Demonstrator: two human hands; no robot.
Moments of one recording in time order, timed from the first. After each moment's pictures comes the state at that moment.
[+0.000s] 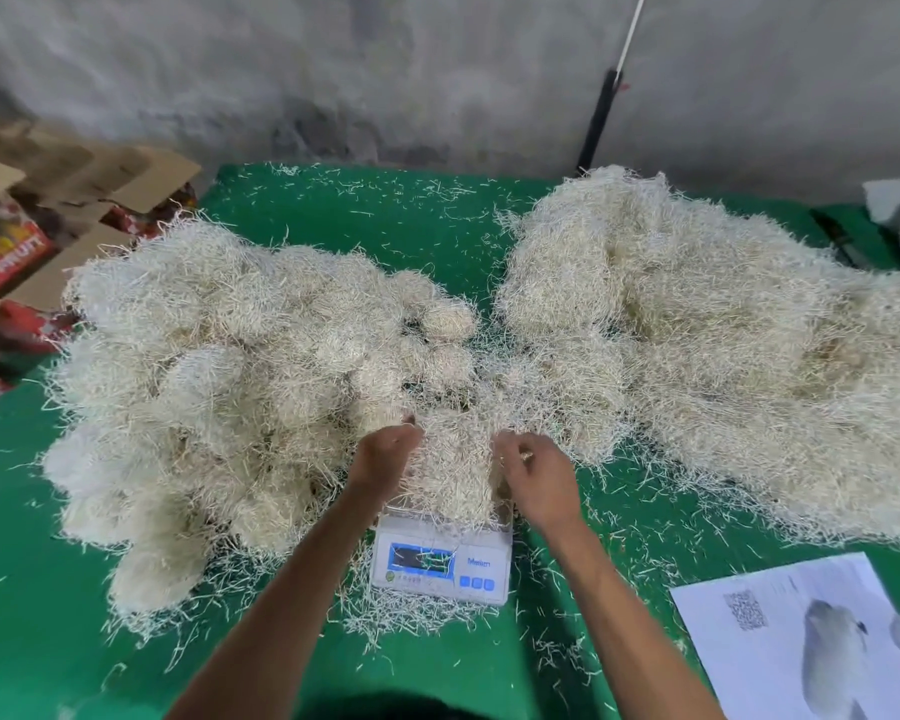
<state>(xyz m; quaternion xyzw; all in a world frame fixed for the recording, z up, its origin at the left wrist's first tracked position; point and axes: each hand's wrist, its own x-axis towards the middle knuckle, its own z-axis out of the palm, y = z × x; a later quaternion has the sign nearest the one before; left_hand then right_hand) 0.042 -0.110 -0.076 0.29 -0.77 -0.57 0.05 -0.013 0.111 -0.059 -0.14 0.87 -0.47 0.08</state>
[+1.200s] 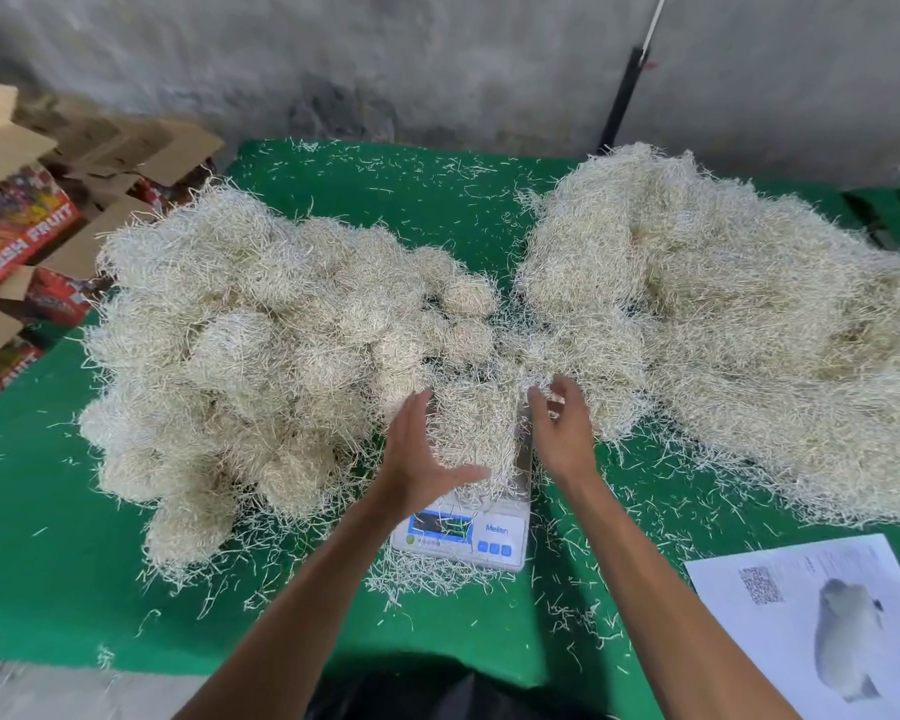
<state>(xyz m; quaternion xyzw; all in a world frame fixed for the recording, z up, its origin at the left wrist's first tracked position) 0.089 -0.082 -0.078 0.17 -0.88 -0.43 0.05 -0.029 0.101 -0.065 -0.06 0.83 -0.55 0.08</state>
